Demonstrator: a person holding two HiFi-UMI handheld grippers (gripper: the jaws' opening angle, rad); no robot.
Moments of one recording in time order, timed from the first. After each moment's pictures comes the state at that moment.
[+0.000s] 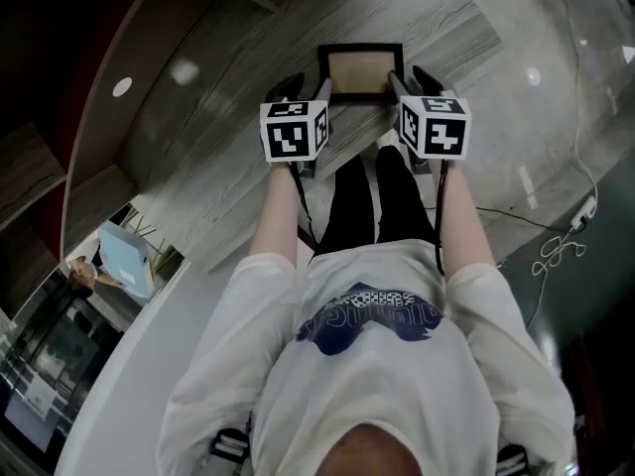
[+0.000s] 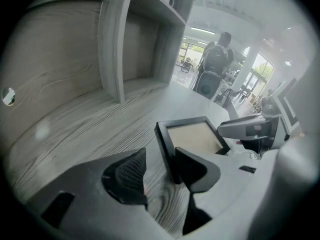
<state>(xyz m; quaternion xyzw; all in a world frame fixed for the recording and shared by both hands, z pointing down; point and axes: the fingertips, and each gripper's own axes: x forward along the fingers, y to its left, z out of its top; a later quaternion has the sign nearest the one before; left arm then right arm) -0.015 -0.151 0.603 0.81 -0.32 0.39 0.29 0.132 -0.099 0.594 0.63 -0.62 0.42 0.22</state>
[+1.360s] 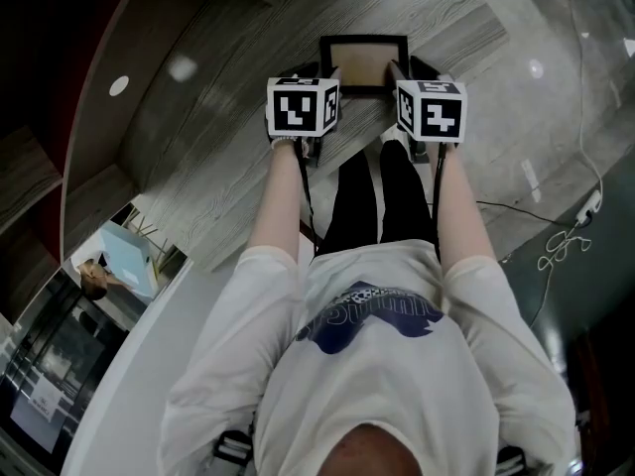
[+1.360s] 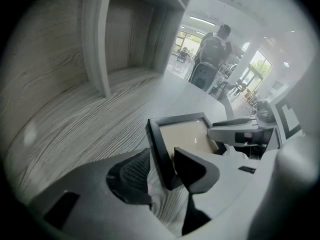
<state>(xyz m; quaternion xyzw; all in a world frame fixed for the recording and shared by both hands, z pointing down) 0.004 -0.149 0.613 0.80 -0.27 0.44 0.31 0.129 -0.104 0.613 0.63 -0.61 0.43 0.23</state>
